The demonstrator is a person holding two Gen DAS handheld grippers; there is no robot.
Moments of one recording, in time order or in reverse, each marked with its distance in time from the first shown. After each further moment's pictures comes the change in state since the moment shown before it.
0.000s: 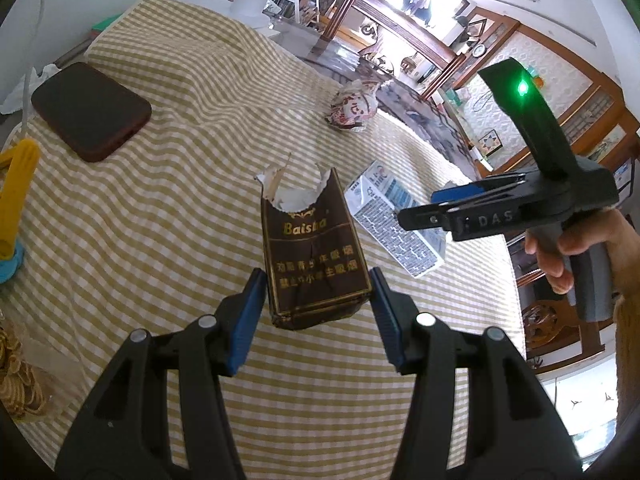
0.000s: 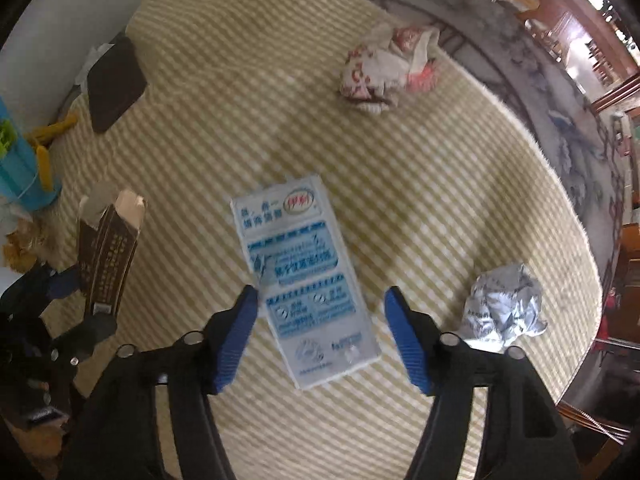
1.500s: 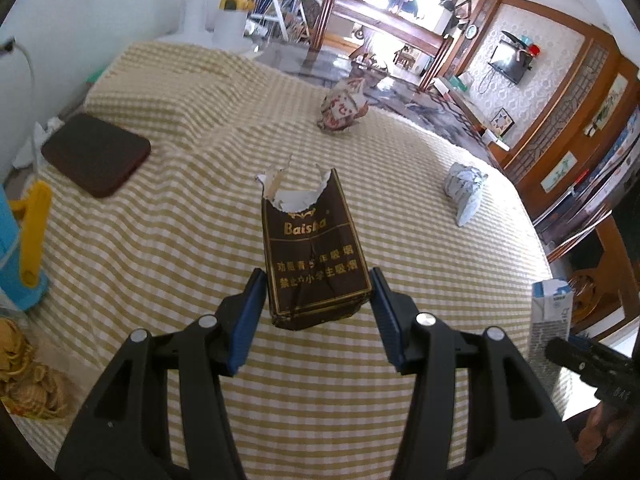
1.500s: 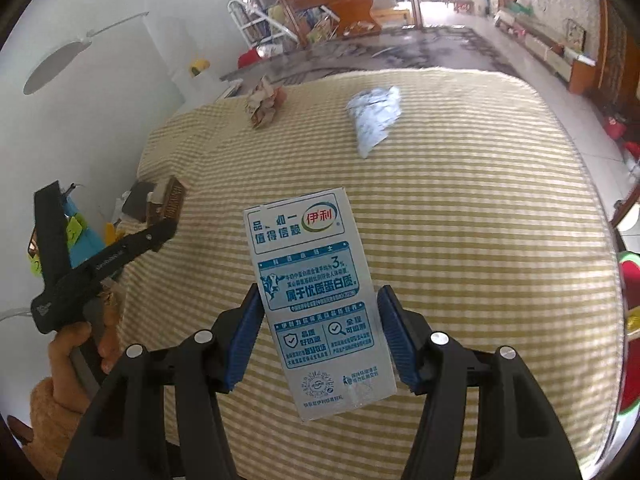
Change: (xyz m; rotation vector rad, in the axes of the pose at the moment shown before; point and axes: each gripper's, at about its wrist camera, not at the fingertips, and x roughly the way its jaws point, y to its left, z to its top) left arm -0.005 -0.027 -0.011 0.182 -0.069 0.122; right arm -0.065 0.023 -0.247 0.627 -0.512 0.138
